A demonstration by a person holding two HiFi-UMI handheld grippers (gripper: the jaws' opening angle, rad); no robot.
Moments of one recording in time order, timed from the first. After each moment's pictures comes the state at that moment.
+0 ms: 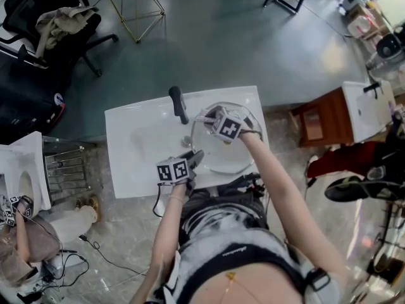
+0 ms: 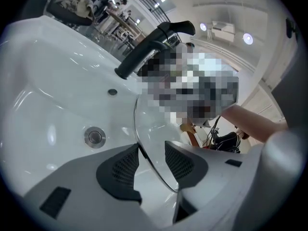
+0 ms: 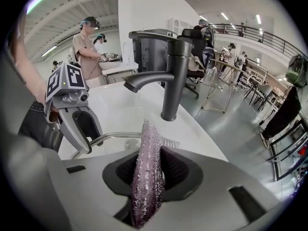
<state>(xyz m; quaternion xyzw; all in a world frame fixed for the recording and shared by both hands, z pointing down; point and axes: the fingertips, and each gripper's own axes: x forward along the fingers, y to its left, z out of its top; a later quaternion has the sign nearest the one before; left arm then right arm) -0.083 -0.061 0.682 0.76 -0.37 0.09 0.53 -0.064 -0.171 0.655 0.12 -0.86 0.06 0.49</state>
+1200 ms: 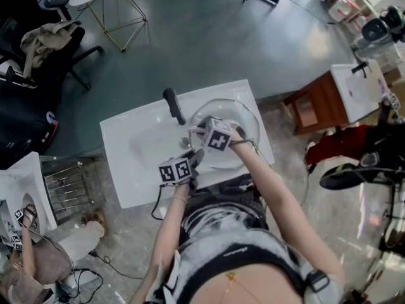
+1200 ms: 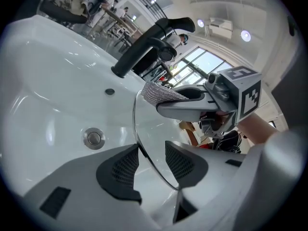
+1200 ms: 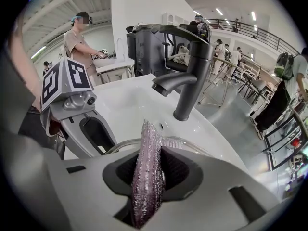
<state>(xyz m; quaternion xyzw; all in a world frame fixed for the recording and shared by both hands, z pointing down) -0.085 -0.062 0.681 0.77 -0.34 0.10 0.53 -0.087 -0.129 0.653 0.16 -0.84 0.08 0.52</state>
